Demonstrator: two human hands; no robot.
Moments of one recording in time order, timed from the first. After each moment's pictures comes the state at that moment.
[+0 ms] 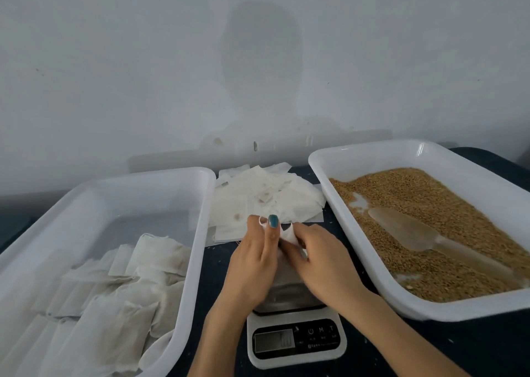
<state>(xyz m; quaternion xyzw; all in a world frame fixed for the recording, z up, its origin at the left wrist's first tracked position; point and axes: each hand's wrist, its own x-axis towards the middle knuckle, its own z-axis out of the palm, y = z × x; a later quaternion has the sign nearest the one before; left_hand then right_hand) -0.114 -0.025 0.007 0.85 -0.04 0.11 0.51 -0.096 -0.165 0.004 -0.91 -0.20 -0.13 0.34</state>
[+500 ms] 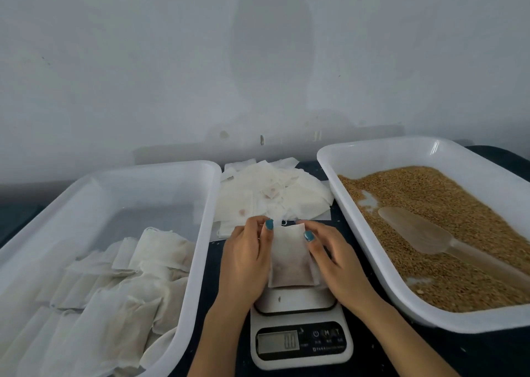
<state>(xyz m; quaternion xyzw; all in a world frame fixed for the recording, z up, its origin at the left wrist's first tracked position) -0.096 -0.007 -0.020 0.91 0.00 0.18 0.38 -0.076 -0.183 -0.042 -0.81 -0.18 -0.06 0.56</state>
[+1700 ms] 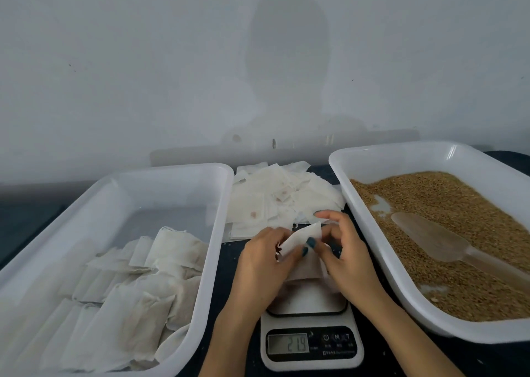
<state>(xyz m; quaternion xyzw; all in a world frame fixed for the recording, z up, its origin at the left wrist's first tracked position) -0.108 -0.013 -0.002 0.91 -0.03 0.15 0.39 -0.070 -0.175 -0.033 -0.76 -0.20 -0.12 0.61</state>
